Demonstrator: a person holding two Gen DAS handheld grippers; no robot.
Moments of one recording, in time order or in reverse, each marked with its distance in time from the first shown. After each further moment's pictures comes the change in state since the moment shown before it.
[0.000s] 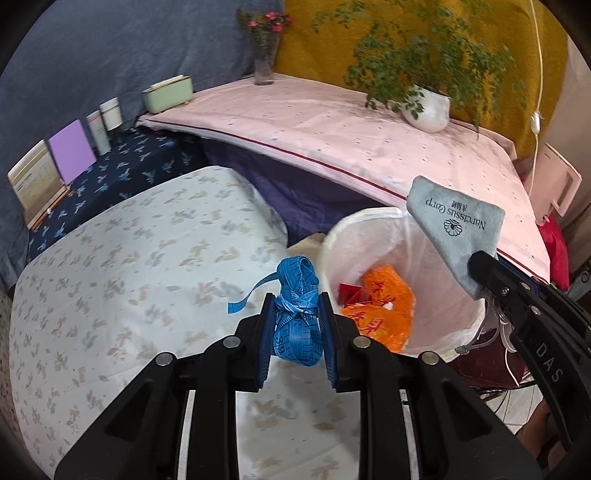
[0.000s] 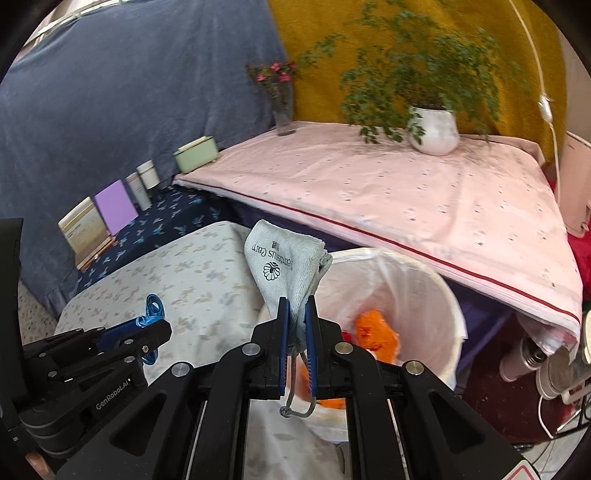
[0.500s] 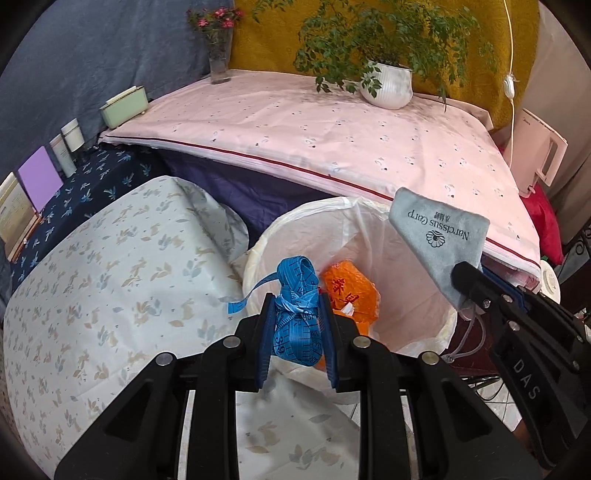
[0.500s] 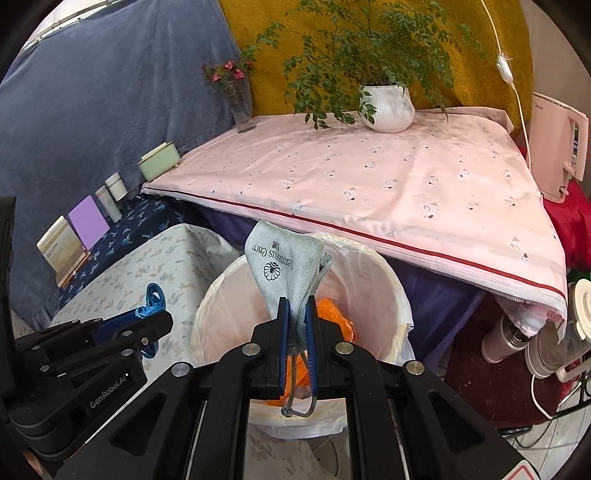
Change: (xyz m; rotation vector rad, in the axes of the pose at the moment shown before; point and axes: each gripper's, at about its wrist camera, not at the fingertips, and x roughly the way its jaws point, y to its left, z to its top) left arm 0.028 -0.070 0.011 0.104 0.035 -0.046; right arm 0.008 -0.069 -0.009 0.091 0.024 -0.055
